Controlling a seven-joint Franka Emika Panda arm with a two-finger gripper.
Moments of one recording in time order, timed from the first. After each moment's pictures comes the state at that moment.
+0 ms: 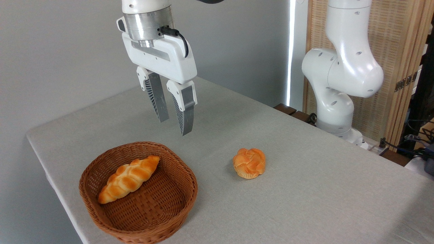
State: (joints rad) arm -0.06 -0.04 -0.06 -1.72 0.00 1.69 0.62
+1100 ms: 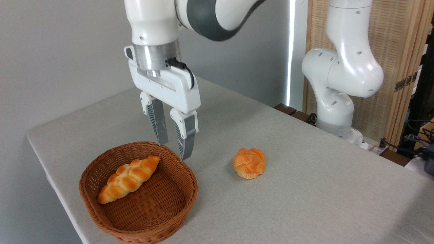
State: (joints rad) arm -0.05 -0.07 -0.05 -1.93 0.00 1.96 0.62
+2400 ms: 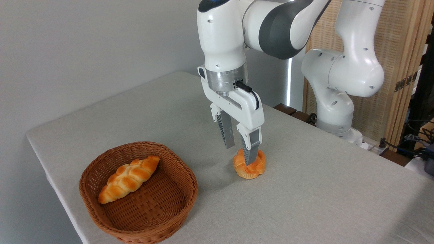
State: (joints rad) arm -0.02 -0.38 0.01 -2.40 0.00 1.97 0.91
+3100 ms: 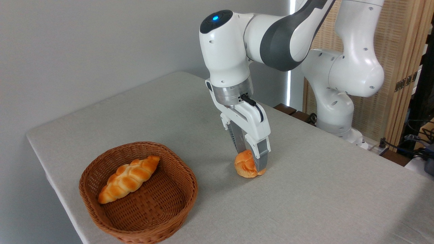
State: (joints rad) arm -0.01 -0.36 0.01 -2.46 0.04 1.96 0.94
